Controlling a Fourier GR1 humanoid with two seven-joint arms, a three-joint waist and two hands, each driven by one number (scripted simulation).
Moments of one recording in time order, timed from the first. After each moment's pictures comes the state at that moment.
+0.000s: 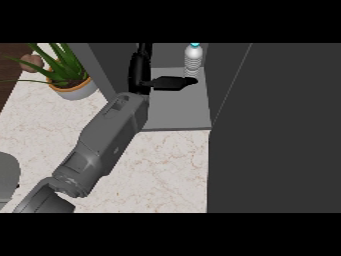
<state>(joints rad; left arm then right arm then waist) -1.09 0.00 -0.20 -0.32 0.54 0.39 -0.68 0.97 -0.12 0.18 -2.45 -0.15 0.38 -0.25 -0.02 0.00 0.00</state>
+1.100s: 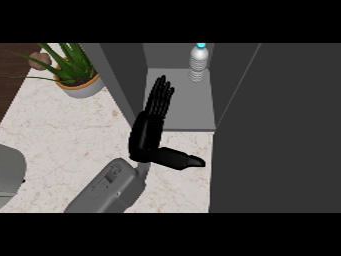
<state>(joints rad) -0.48 0.05 -0.56 -1.16 0.61 0.30 -0.58 0.97 -0.12 0.21 -2.46 -0.11 0.36 -0.24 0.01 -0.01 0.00</state>
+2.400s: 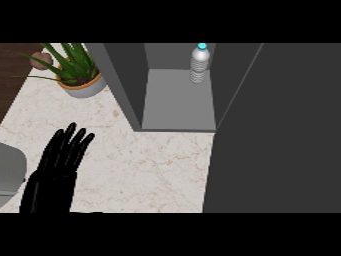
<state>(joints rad) 0.12 0.44 -0.44 -1.79 0.74 0.20 -0.53 0.94 -0.39 0.53 -2.50 0.03 0.57 -0.24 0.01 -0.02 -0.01</state>
